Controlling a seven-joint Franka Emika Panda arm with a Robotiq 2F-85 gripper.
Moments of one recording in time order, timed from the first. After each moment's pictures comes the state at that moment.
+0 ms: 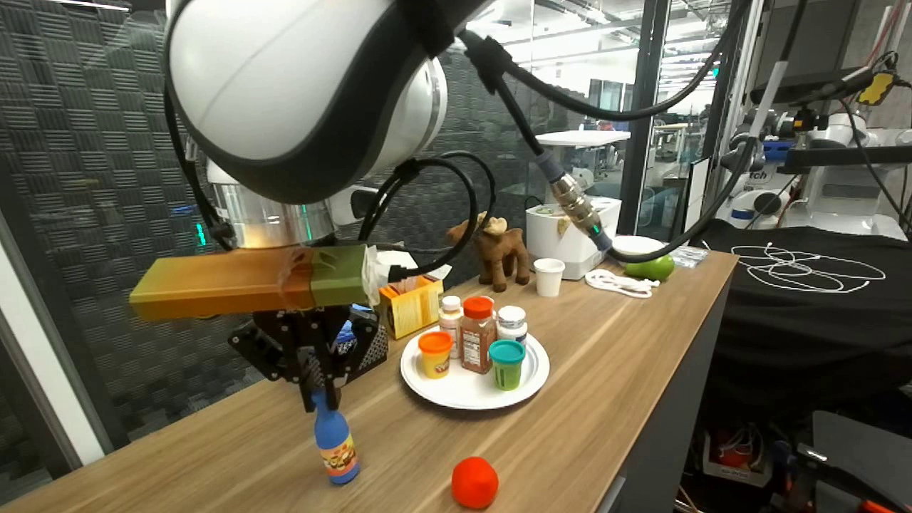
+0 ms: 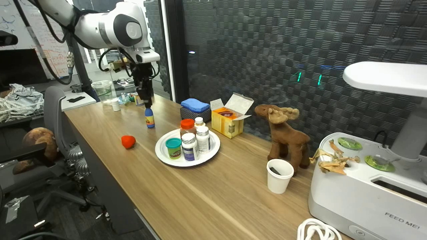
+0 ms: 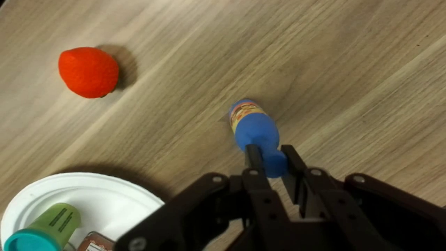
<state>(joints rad) 0.37 0.53 0.12 -1.65 -0.13 2.18 1.28</state>
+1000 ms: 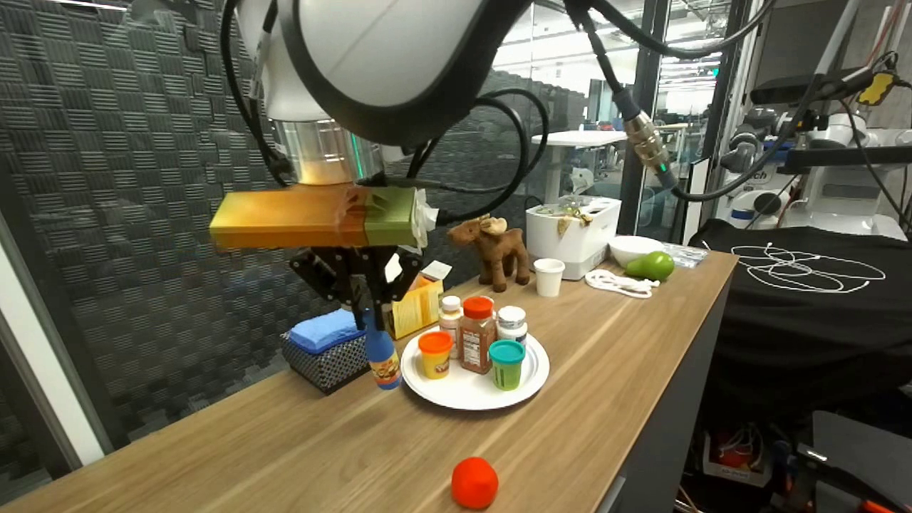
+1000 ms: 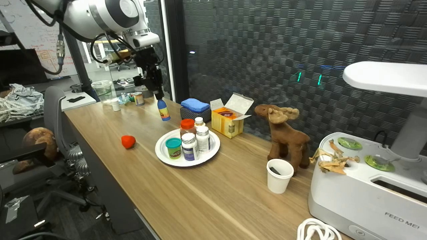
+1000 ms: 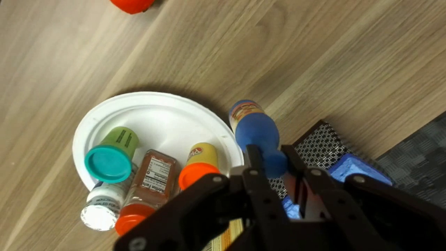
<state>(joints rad) 0.39 0.37 0.04 -1.79 -0.31 2.21 1.46</state>
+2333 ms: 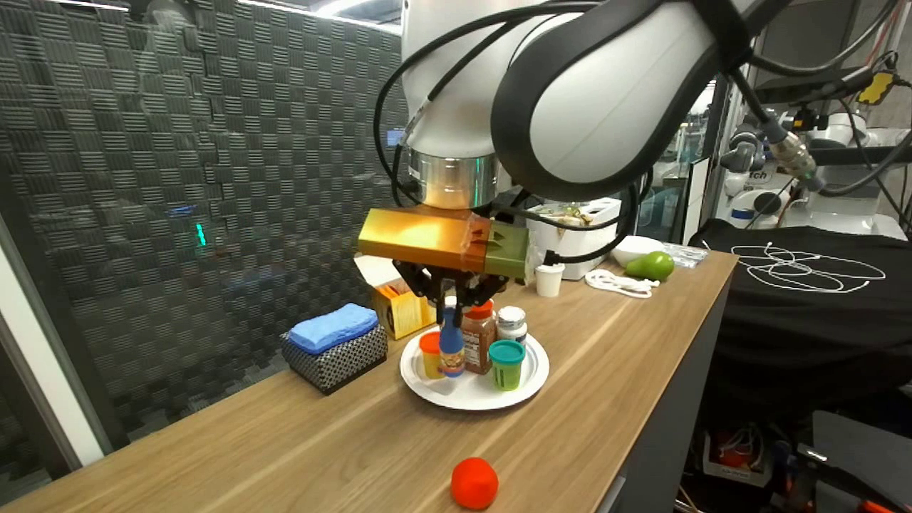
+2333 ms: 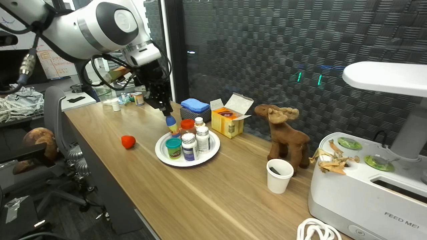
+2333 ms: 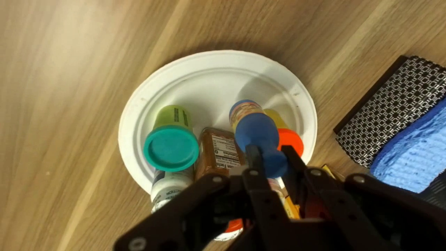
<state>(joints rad) 0.28 0.19 0.01 -2.15 -0.42 2.50 1.61</state>
